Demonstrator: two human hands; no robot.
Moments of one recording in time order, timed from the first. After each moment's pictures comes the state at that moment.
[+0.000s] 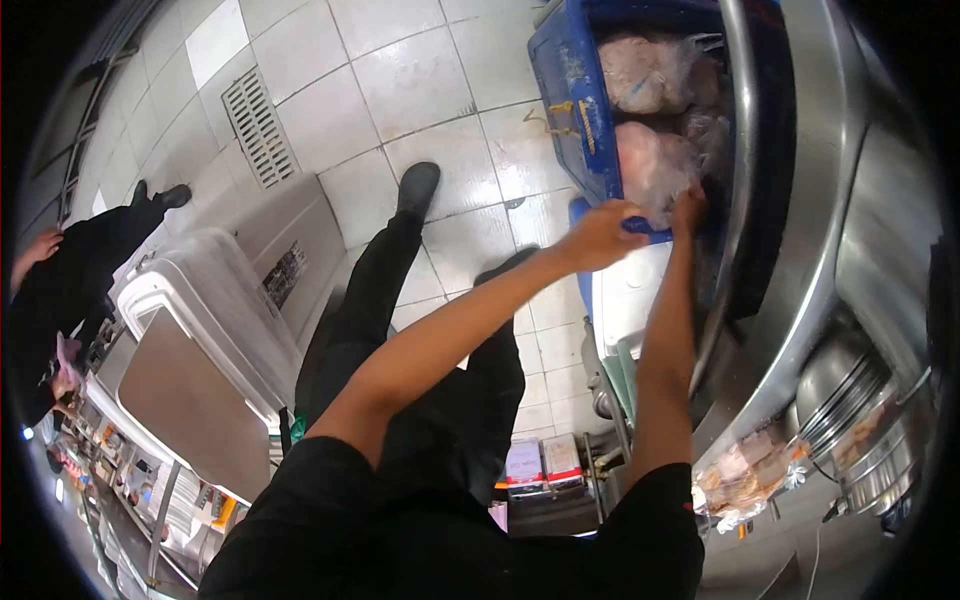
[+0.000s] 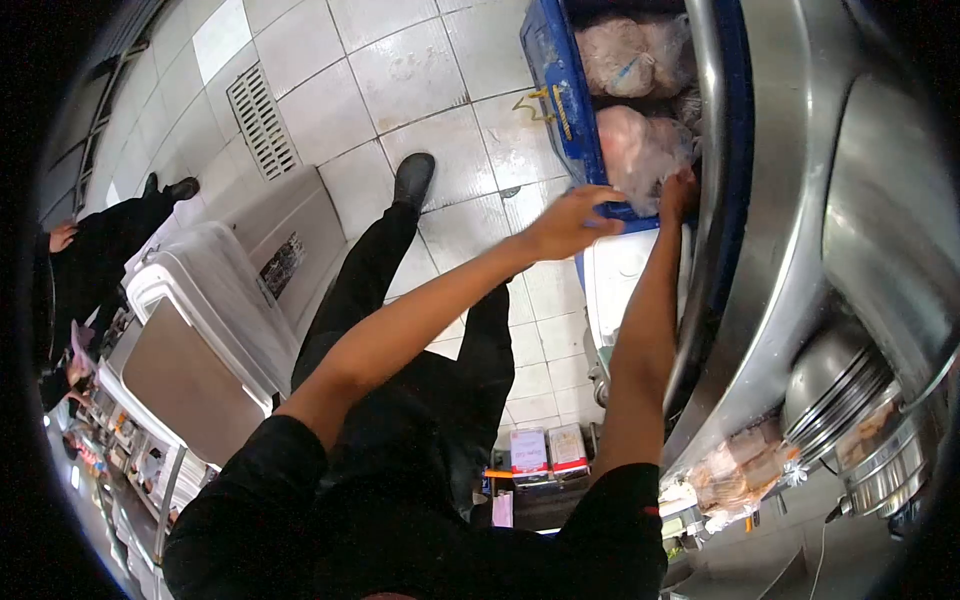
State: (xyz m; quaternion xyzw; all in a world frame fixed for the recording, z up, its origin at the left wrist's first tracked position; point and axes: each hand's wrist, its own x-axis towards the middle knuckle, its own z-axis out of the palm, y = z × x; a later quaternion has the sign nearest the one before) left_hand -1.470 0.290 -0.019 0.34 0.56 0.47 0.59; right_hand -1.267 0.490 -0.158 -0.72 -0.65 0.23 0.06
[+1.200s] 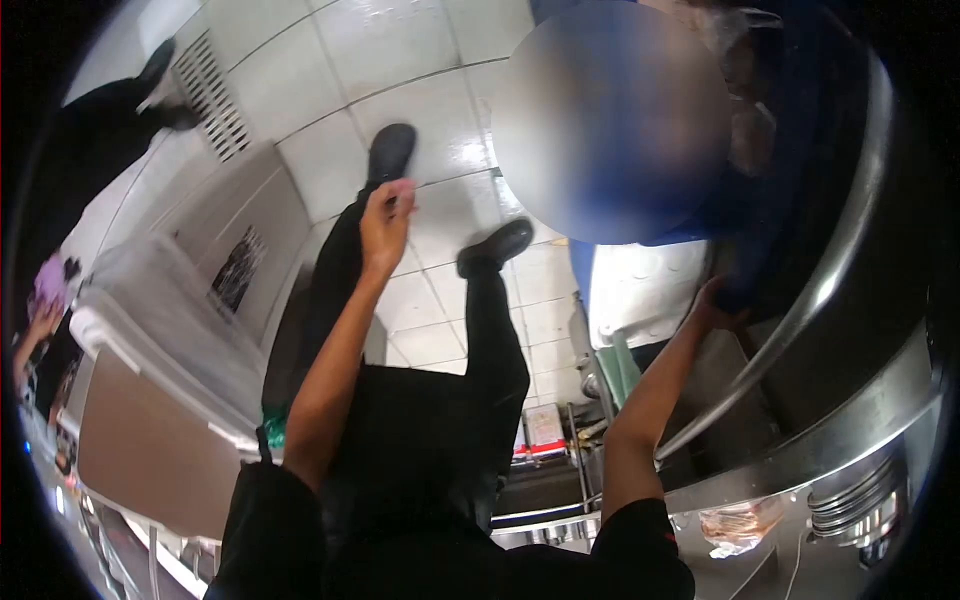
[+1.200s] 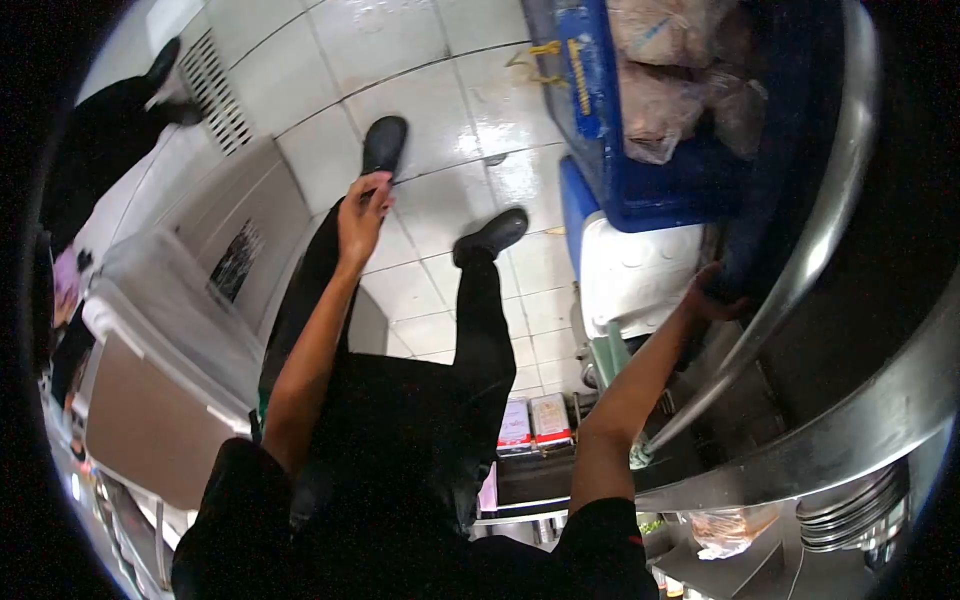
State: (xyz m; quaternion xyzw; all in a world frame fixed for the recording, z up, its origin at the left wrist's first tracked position) left_hand -1.556 0.071 -0.159 -0.01 0.78 0.43 0.45; right_hand -1.193 0.399 -0.074 -0.72 -0.16 0.34 0.58
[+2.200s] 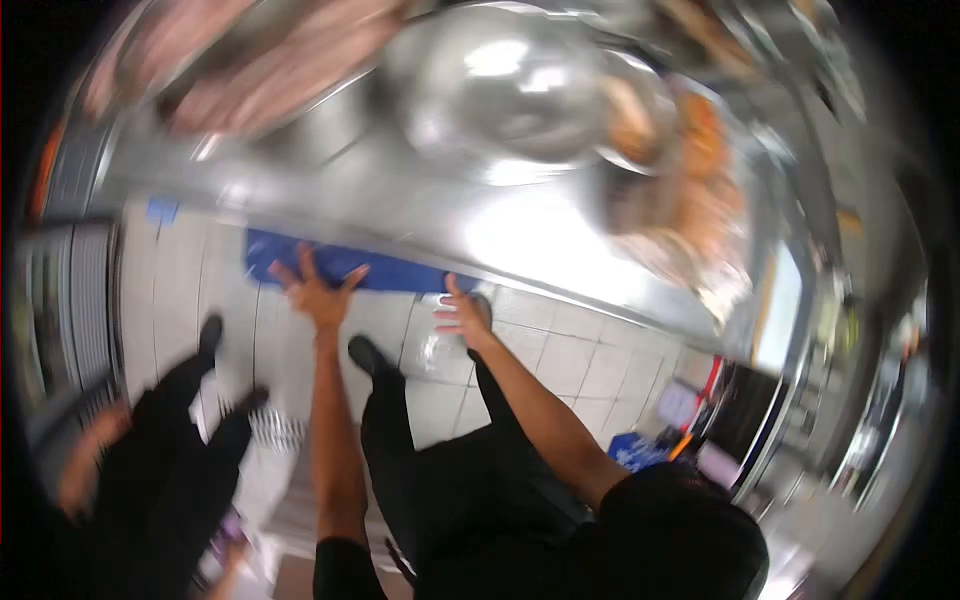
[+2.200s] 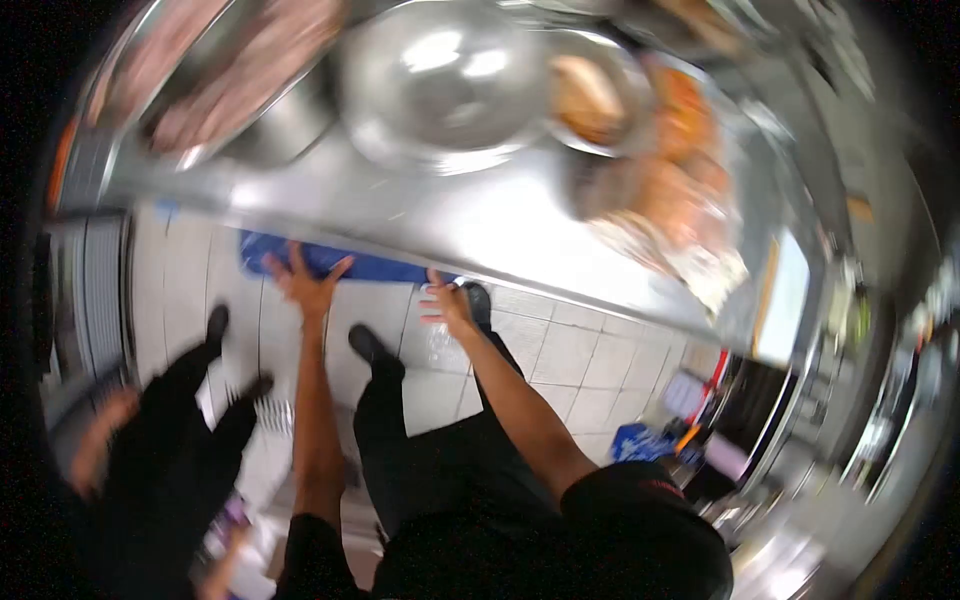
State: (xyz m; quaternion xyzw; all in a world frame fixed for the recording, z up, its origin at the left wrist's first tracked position) left_hand -1.541 0.302 -0.009 0.59 0.76 0.22 0.16; right_hand -1.301 0.217 -0.009 -0.70 -0.02 0.65 0.29
